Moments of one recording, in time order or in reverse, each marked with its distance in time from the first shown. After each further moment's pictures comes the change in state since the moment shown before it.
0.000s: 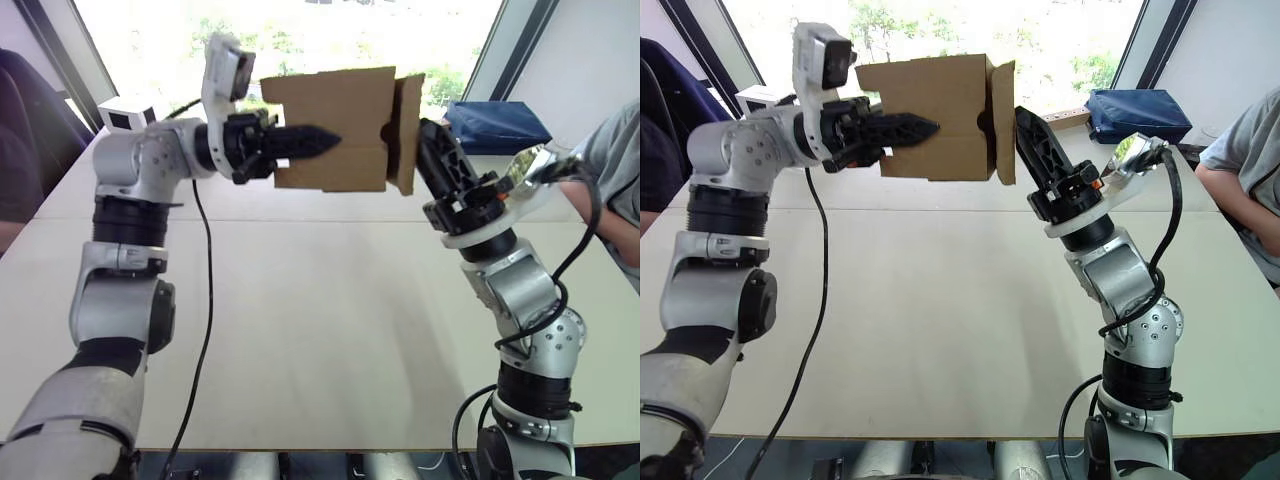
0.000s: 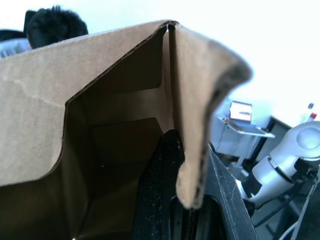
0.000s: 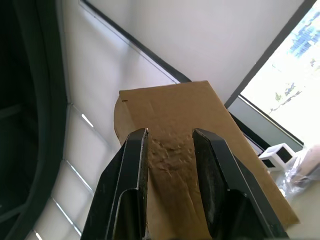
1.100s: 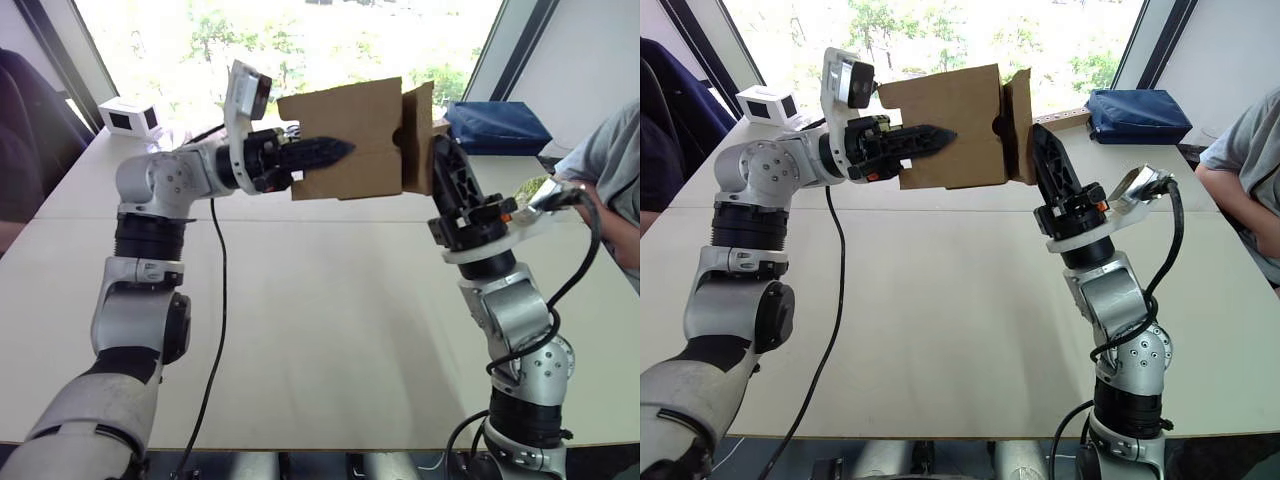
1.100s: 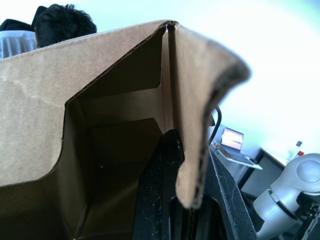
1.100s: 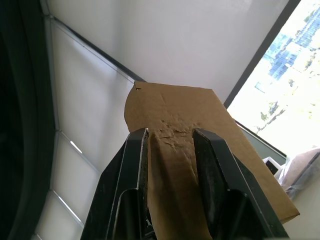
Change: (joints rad) left arm 0.037 -0.065 0.044 -0.018 -0.074 0.101 0.144; right arm 0.105 0.061 0.034 -0.075 -0.054 -0.099 -0.010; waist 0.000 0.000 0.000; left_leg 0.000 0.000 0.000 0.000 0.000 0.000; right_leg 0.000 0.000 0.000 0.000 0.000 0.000
